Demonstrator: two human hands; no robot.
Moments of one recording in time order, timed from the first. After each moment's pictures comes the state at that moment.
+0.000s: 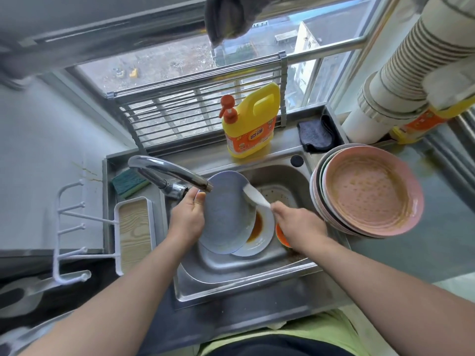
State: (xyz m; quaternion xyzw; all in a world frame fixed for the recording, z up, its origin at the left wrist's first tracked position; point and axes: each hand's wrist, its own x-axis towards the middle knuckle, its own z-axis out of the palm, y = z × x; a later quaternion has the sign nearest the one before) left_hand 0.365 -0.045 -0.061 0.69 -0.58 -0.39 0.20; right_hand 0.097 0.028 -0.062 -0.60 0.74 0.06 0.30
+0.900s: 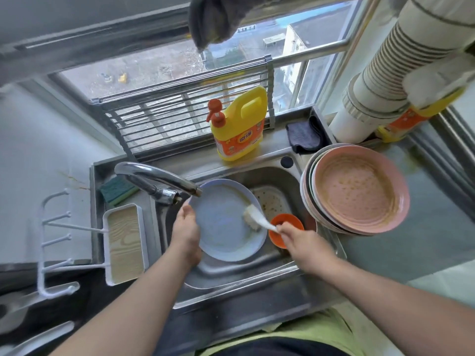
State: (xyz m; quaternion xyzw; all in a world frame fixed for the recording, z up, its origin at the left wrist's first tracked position) left_hand 0.334 -0.030 -0.077 0.68 -0.20 -0.61 0.37; right_hand 0.078 0.080 -0.053 -0.53 0.74 0.00 0.42
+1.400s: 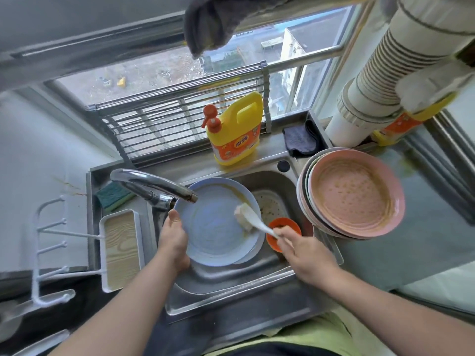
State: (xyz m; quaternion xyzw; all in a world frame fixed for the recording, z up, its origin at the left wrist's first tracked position) left_hand 0.348 -0.033 -0.066 0.69 -0.18 -0.60 0.37; right_hand 0.076 0.094 -0.040 -0.55 0.73 -0.08 0.39
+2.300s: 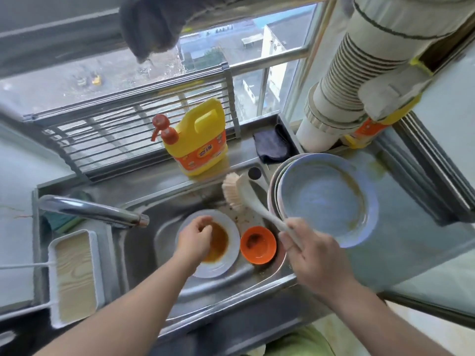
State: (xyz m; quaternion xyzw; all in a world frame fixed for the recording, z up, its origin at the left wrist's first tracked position) left_hand 0.256 -0.038 -0.090 0.69 -0.49 -0.53 0.05; right_hand 0.020 0.093 0.012 -0.59 0.75 -0.23 0.20
